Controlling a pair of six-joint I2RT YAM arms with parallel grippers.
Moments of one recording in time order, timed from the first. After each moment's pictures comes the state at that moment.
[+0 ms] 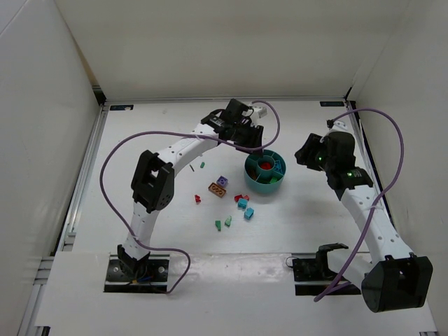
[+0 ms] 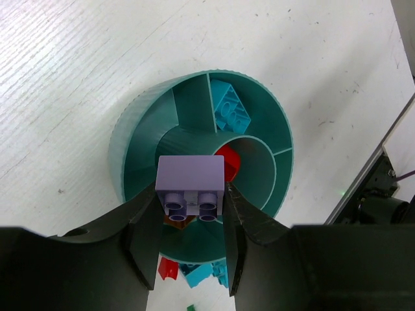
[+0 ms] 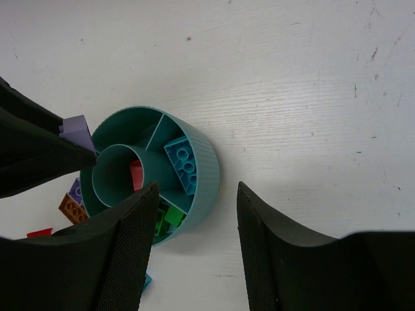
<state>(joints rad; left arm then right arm) -0.69 2.16 1.93 -0.59 0.42 -0.26 0.16 1.04 0.85 -0.35 -0.07 0.38</state>
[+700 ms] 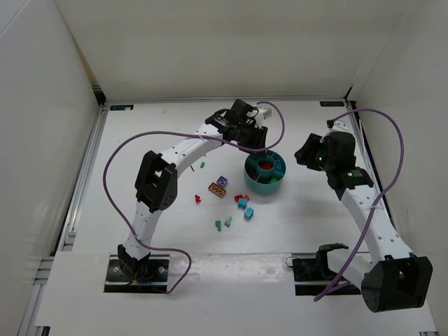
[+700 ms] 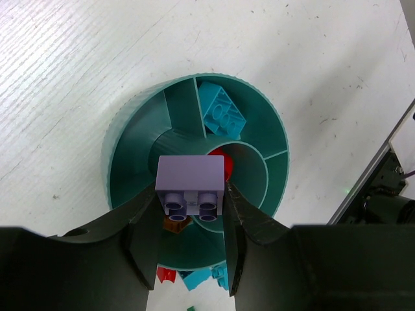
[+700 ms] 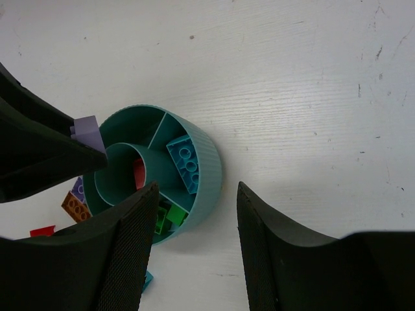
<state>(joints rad) -0.72 2.19 2.00 -0.64 0.40 -0.24 0.15 1.04 0.85 -0.35 -0.09 0.38</state>
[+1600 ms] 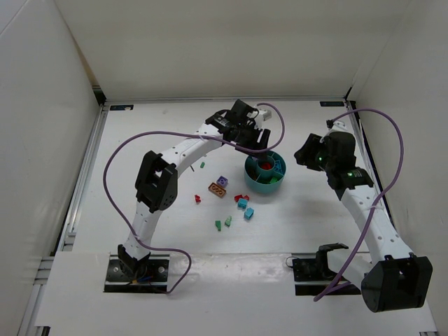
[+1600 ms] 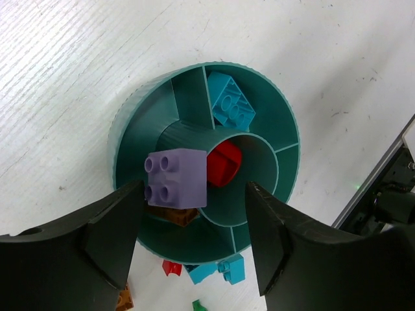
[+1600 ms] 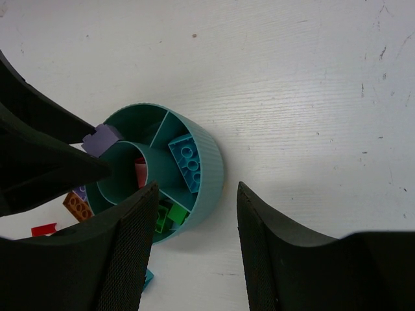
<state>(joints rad) -0.72 2.19 2.00 -0.67 0.38 -0.22 0.15 1.04 0.85 -0.35 -0.10 0.38</state>
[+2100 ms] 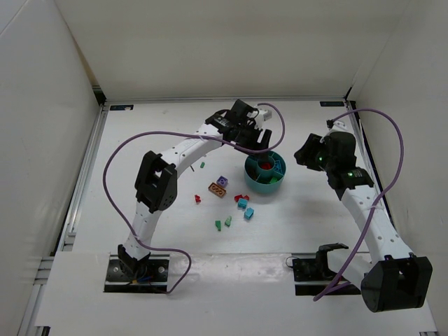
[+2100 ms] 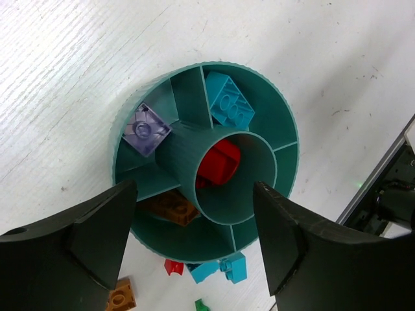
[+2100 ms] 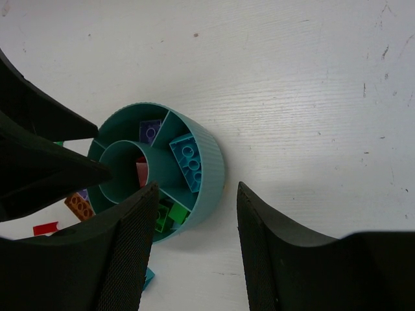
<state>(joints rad) -0.72 2.19 2.00 -0.67 0.38 -0.21 0.15 1.04 0.85 -0.35 -0.11 0.38</state>
